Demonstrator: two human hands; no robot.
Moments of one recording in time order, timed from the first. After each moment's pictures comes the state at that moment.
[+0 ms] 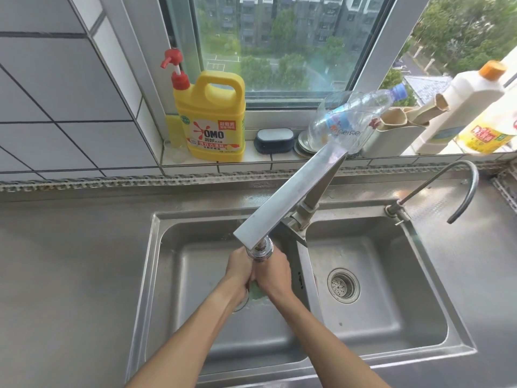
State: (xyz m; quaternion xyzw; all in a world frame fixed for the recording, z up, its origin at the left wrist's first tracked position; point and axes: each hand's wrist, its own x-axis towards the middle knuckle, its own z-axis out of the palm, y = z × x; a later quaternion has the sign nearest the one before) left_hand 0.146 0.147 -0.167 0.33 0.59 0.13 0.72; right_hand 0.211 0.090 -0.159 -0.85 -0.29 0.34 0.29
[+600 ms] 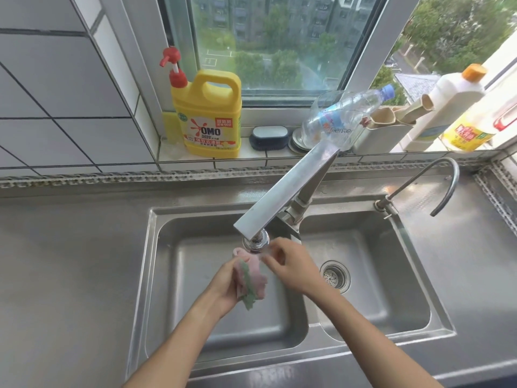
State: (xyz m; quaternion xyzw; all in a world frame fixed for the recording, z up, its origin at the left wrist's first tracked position) left_hand 0.101 0.129 -0.168 0.21 0.47 0.08 0.85; right_hand 0.260 0.048 -0.125 -0.77 -0.50 0.30 0.26
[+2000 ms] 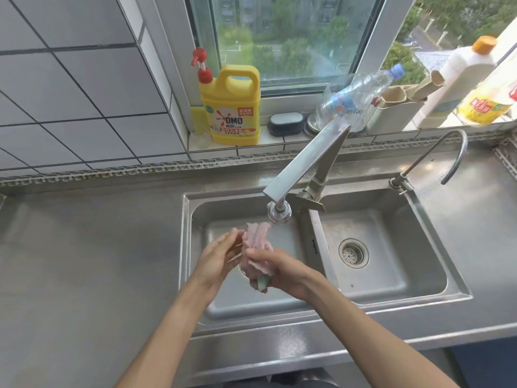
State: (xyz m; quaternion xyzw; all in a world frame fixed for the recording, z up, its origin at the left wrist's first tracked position) left_hand 0.007 0.125 -0.102 0.36 0.42 0.21 0.81; right_hand 0.160 0.029 -0.084 -0.47 -0.21 0.74 0.43
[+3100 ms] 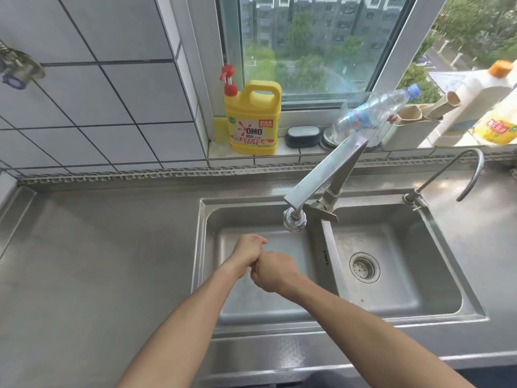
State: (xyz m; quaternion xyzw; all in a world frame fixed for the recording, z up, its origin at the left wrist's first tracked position) left_hand 0.056 0.156 -0.133 0.54 0.59 0.06 0.60; right_hand 0.123 0.075 -0.126 -0.77 -0.58 0.27 -0.03
